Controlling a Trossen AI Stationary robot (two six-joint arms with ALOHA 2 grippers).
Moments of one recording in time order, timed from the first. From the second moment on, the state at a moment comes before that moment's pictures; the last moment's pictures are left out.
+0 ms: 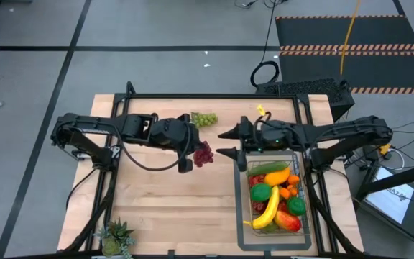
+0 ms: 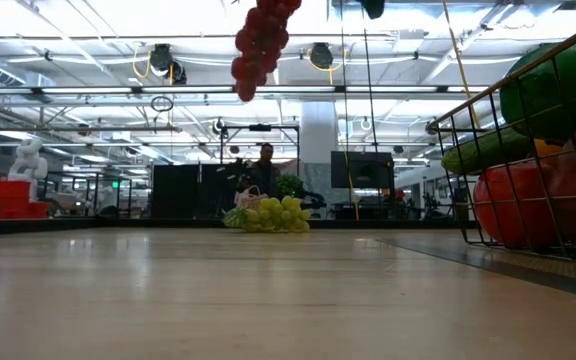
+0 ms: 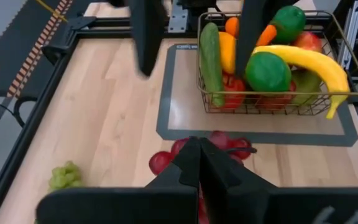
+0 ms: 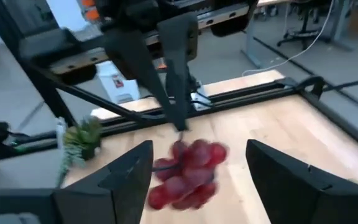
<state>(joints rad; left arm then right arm) -0.11 1.51 1.60 -0.75 -0.17 -0.07 0.10 1.28 1.09 -0.07 0.15 0.26</state>
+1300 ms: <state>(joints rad) -0.01 1.52 1.60 -0.64 -0.05 -1.01 0.06 1.14 1.10 -0.13 0.29 0.18</state>
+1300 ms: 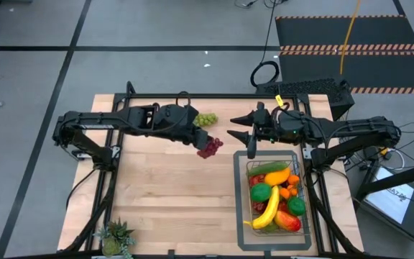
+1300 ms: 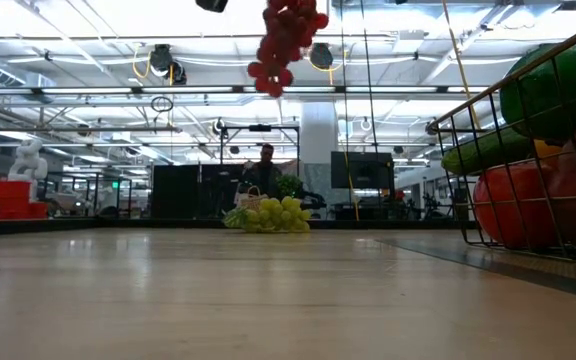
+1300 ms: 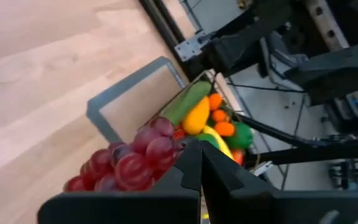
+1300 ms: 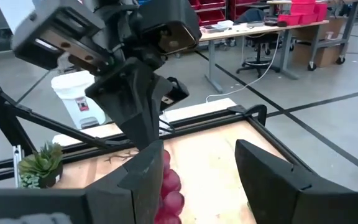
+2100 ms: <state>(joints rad) -0.01 1.52 1.60 -0.52 -0.05 -0.25 0.07 1.22 1.11 -0.10 0.10 0.30</state>
